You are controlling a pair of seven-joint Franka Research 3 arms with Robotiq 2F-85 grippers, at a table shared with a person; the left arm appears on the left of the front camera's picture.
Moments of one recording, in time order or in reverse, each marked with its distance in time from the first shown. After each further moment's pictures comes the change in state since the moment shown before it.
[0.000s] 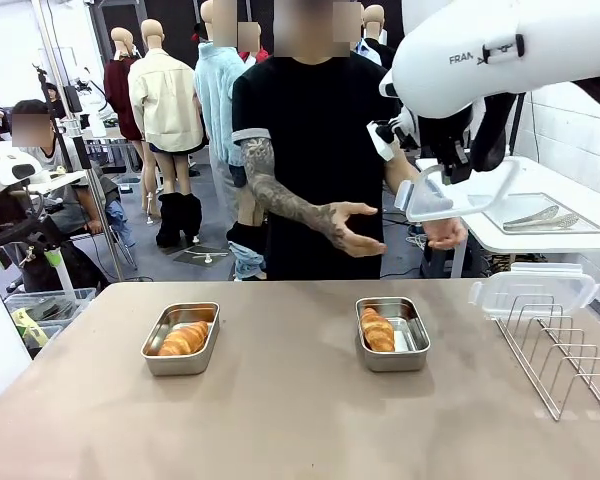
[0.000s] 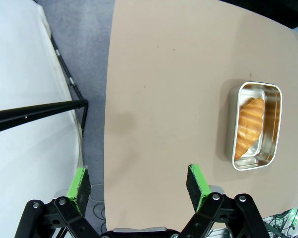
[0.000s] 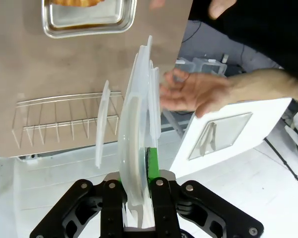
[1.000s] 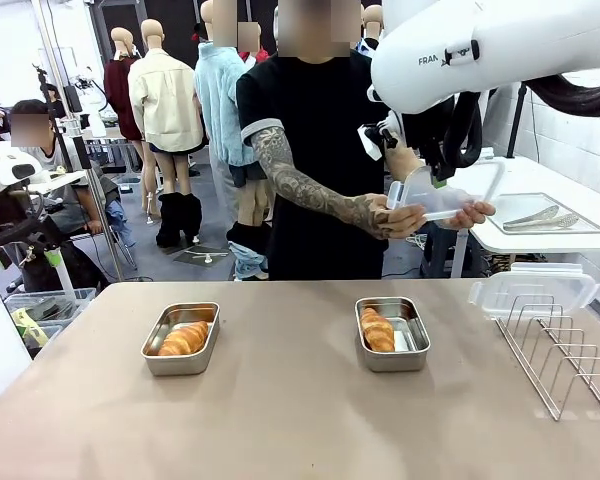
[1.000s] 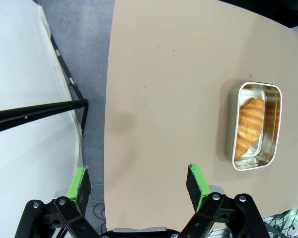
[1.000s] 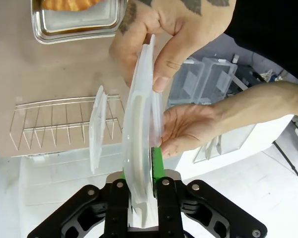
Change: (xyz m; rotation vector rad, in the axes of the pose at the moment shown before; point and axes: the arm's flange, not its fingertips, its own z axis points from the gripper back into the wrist) left arm 0.000 0.000 0.000 0.000 0.000 0.000; right arm 0.009 -0.036 -0.019 0.071 0.014 -0.009
